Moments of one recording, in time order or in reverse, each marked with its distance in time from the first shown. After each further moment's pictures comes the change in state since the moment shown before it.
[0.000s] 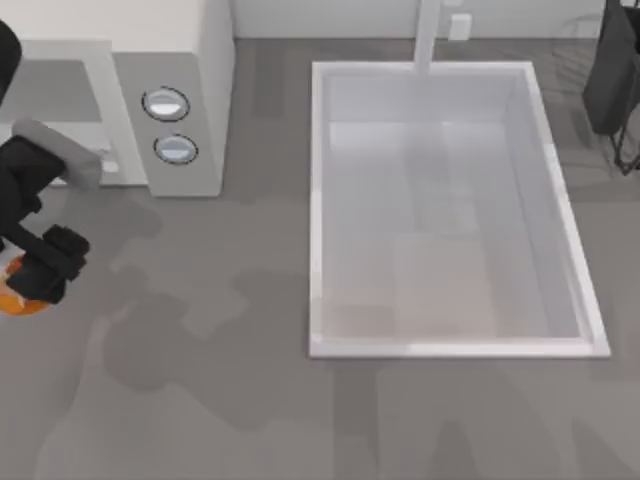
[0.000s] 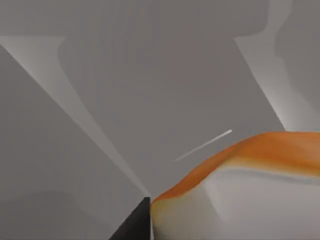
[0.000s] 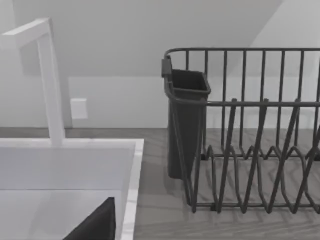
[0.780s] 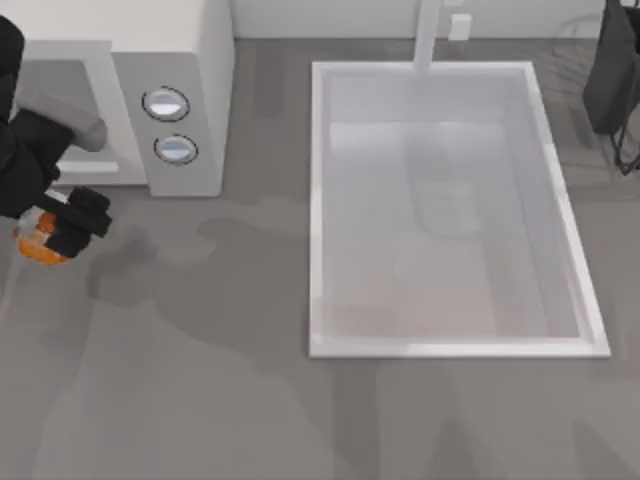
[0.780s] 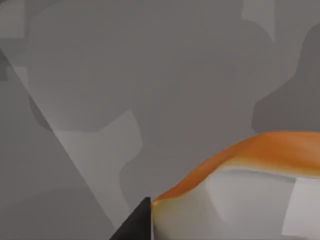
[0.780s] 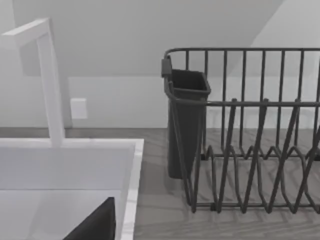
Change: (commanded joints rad) left arm 0.043 0.131 -0.029 0.383 0.028 -0.091; right arm 0.000 0.000 0.000 0.000 0.000 0.000
